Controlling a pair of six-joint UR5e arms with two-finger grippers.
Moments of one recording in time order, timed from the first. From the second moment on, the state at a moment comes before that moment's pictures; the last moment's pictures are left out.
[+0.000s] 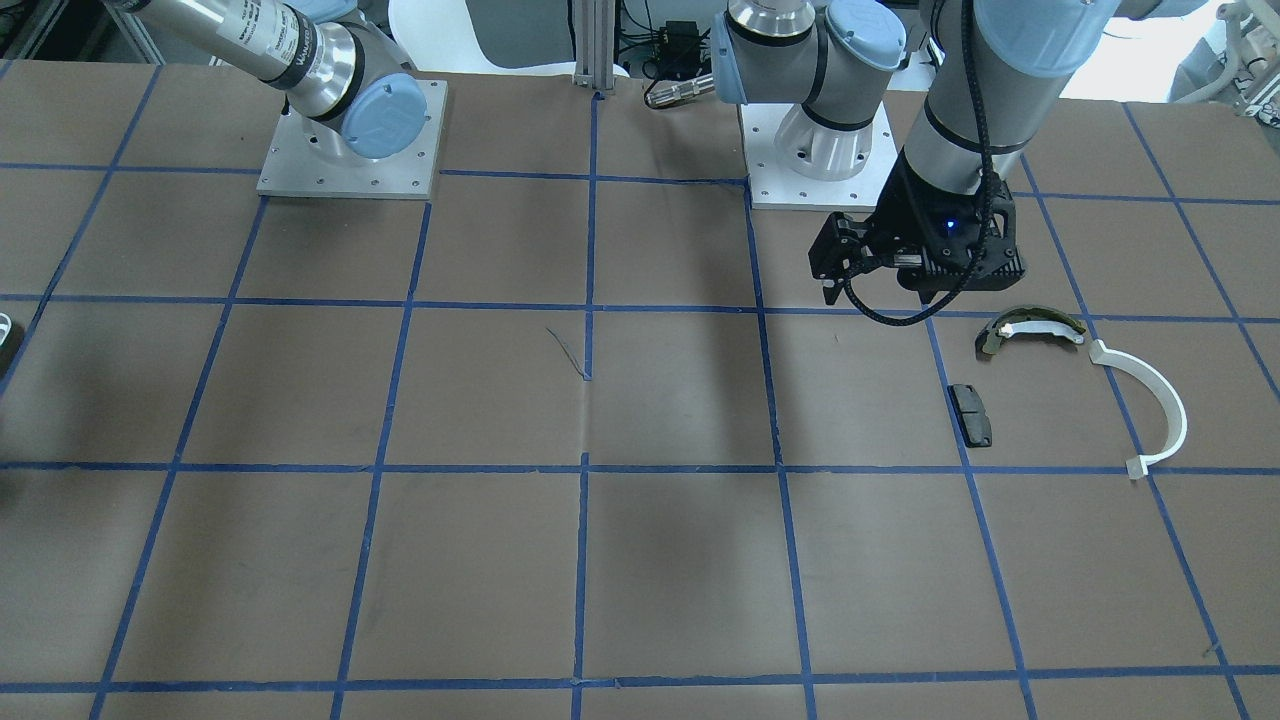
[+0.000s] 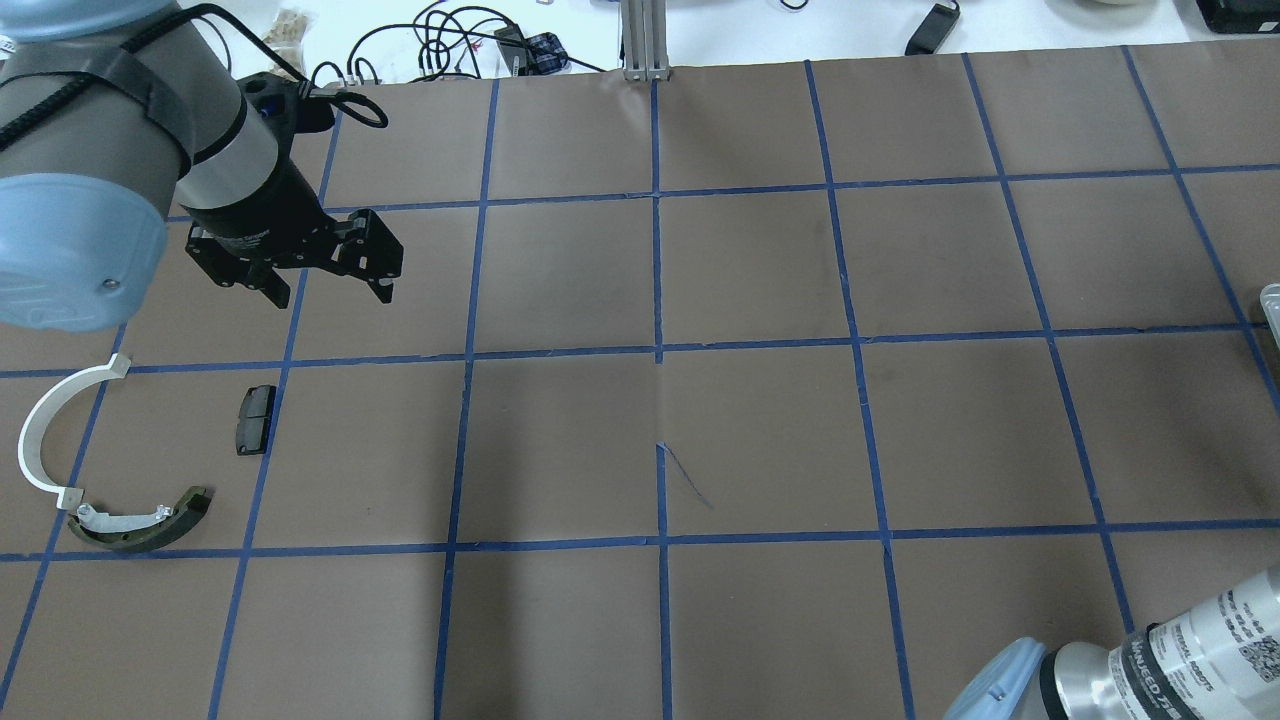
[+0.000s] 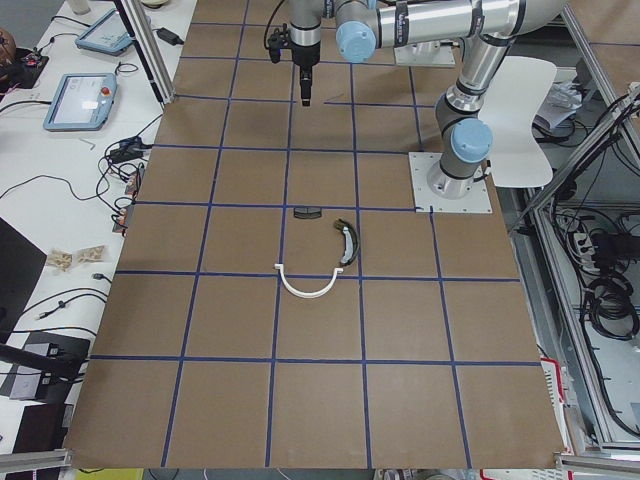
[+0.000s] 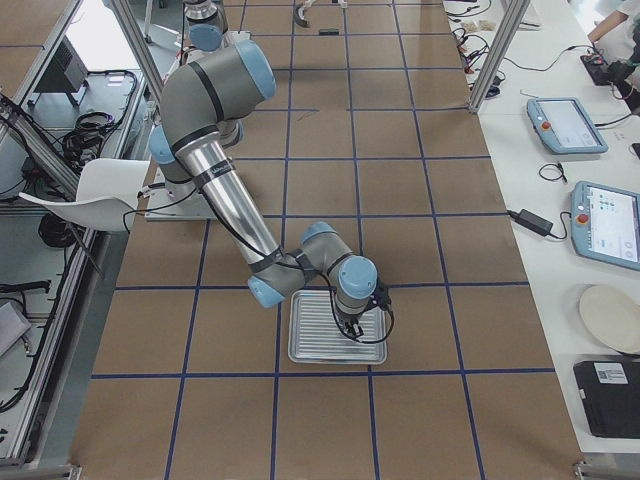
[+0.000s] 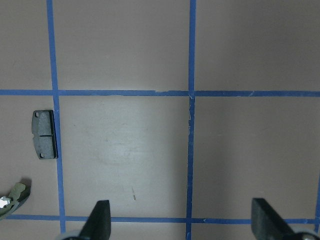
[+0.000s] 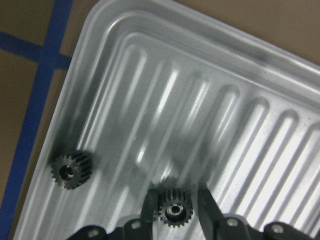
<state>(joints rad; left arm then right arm) -1.51 -1.55 -1.74 -1.42 1.59 0.04 0.64 -0.94 1.57 -2.21 -1.59 -1.30</state>
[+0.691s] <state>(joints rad) -1.51 -1.55 -1.74 -1.40 1.59 0.04 0.69 -1.02 1.58 -2.19 -1.62 -1.25</state>
